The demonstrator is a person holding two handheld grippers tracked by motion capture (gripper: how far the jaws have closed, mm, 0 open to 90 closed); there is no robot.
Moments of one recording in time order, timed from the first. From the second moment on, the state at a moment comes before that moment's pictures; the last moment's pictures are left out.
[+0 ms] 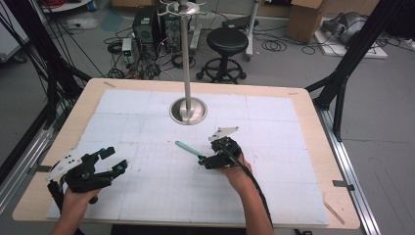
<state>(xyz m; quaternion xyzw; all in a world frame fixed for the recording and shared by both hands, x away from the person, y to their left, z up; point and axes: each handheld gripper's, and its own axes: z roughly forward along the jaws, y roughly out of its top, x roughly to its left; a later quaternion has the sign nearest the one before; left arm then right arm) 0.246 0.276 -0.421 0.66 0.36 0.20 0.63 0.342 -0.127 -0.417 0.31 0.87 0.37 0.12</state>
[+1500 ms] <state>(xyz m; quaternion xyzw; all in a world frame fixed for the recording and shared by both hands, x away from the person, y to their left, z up) 0.244 0.267 -0.421 0.68 0.36 0.18 0.62 0.332 -0.131 -0.423 0.31 0.88 0.34 0.09</state>
